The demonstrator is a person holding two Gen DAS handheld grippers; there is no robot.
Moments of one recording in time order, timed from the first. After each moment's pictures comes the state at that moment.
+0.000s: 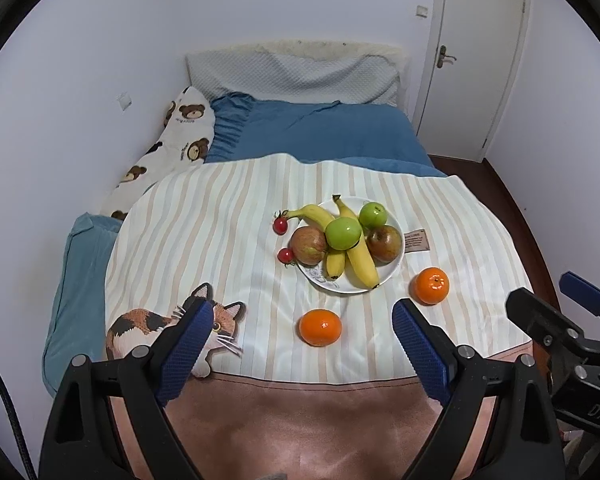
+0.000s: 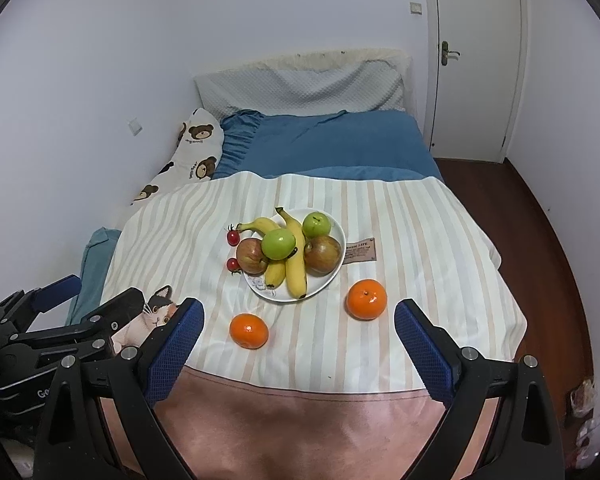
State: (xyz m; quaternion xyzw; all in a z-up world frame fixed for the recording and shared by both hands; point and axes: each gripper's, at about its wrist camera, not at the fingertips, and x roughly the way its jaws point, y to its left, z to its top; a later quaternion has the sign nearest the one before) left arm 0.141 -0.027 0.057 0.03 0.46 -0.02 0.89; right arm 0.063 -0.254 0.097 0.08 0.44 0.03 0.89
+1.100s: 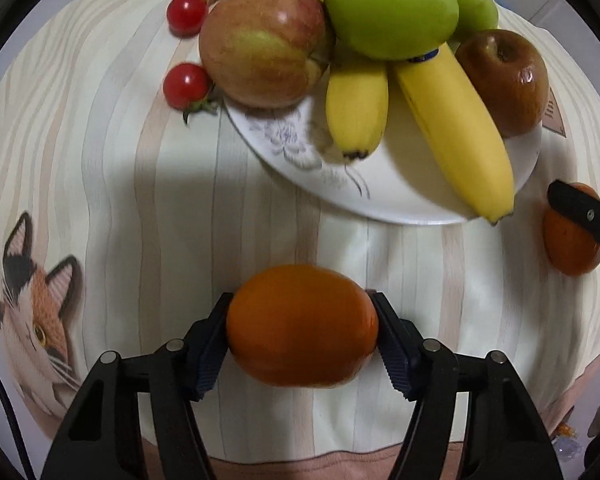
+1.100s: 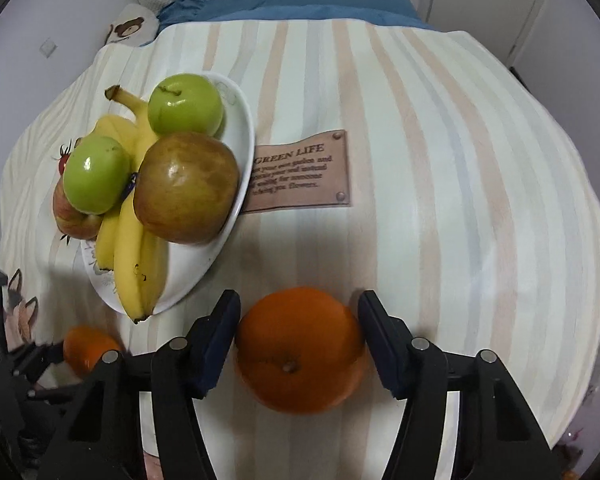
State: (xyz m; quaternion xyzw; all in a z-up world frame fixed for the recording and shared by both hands) left arm 0.269 -0.063 -0.216 0.03 0.69 -0.03 0.72; right arm 0.251 -0.306 -0.170 0.06 0.63 0.00 0.78
